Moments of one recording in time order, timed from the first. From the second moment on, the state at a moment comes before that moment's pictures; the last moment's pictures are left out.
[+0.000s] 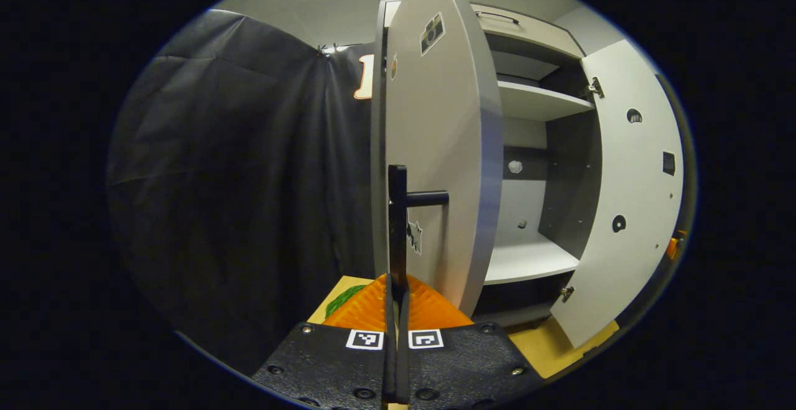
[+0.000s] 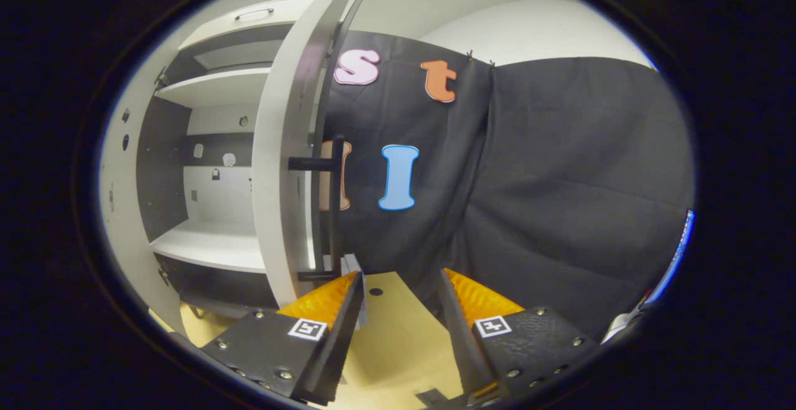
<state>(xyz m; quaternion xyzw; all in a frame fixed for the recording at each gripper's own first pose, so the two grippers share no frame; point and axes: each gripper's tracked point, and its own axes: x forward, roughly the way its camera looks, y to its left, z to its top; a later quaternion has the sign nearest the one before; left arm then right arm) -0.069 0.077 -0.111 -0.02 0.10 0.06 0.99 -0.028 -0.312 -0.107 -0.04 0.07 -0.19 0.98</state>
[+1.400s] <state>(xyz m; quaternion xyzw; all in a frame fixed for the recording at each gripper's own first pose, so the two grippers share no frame) -0.078 0.140 -0.116 -0.02 0.09 0.03 1.00 -0.049 -0.310 -0.107 -0.02 0.06 -0.20 0.98</state>
